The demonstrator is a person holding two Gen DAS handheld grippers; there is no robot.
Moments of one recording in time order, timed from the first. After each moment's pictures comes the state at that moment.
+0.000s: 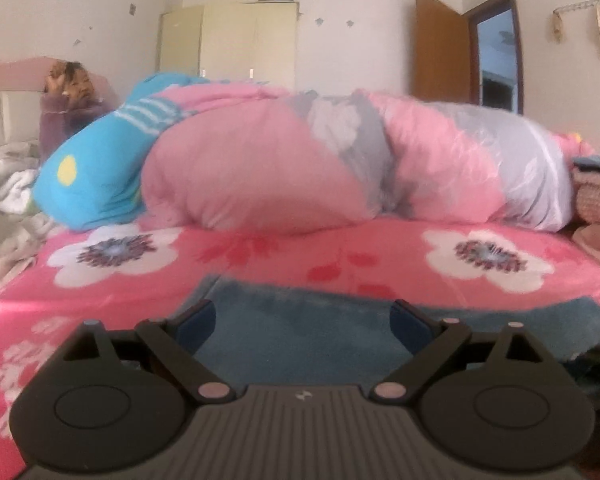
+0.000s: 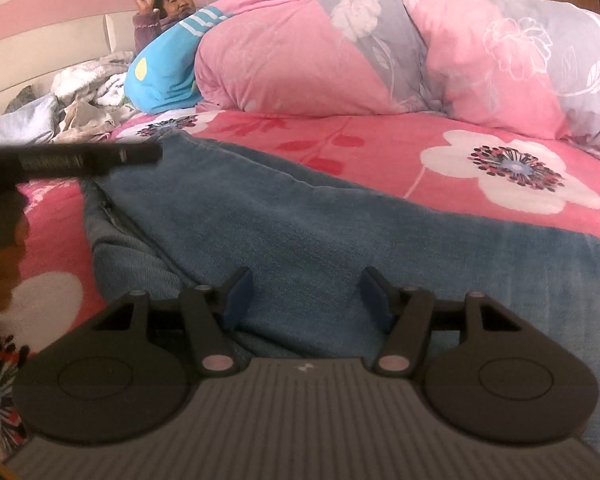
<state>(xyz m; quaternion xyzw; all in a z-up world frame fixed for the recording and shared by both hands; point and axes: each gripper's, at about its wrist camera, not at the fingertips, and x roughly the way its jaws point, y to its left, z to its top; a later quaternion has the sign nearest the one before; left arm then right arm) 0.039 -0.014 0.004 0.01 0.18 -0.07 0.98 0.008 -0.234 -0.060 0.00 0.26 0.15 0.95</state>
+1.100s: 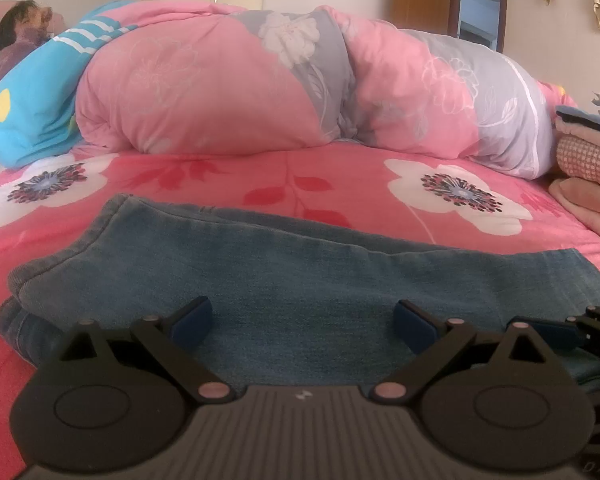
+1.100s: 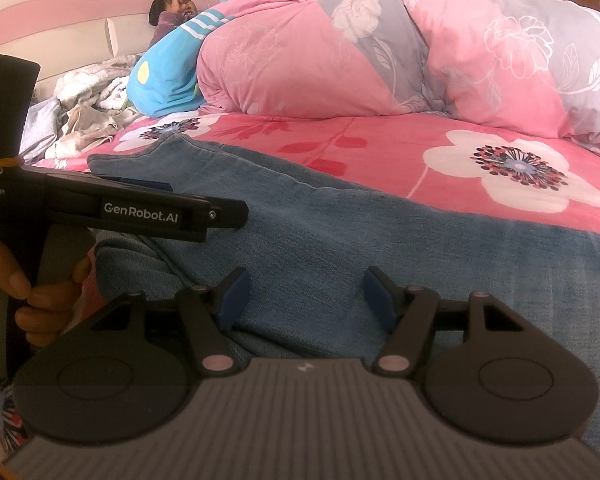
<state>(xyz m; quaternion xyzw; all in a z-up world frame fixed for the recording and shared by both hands) 0.081 -0.046 -0.040 0.00 0.29 -0.13 0.95 0.008 -0.237 -0.061 0.00 0.26 0.15 0.95</state>
